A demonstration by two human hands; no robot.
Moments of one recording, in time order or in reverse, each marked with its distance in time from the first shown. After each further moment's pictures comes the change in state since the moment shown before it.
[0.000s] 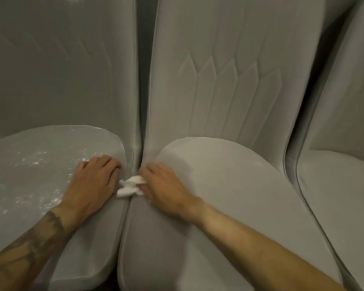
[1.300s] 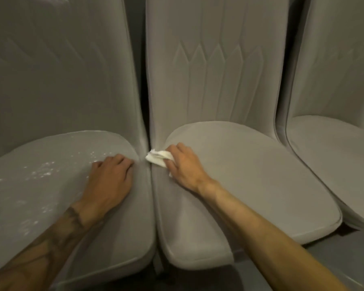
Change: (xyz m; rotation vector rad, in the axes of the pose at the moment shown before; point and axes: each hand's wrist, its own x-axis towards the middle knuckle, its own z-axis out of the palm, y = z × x) left_hand -0.004 -0.020 -0.011 -0.037 -0.066 0.138; right_hand -0.001 -0.017 0.002 0.015 0.087 0.495
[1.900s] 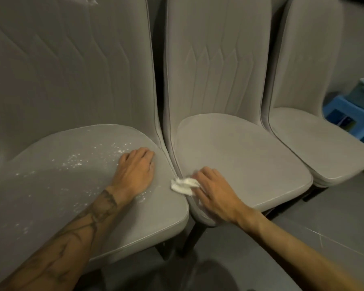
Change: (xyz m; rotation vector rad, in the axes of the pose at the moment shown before) left_hand -0.012 -0.038 0.000 -0.172 -0.091 0.210; right_hand -0.129 -0.081 -0.003 -0.146 0.009 -0.004
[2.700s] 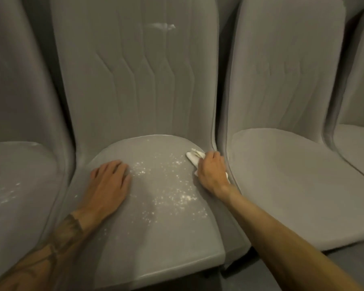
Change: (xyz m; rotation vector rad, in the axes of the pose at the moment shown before) left_hand -0.087 -0.175 -0.072 0.070 0.077 -0.251; right_hand 0.177 -0.086 0.069 -0.202 0.027 0.367
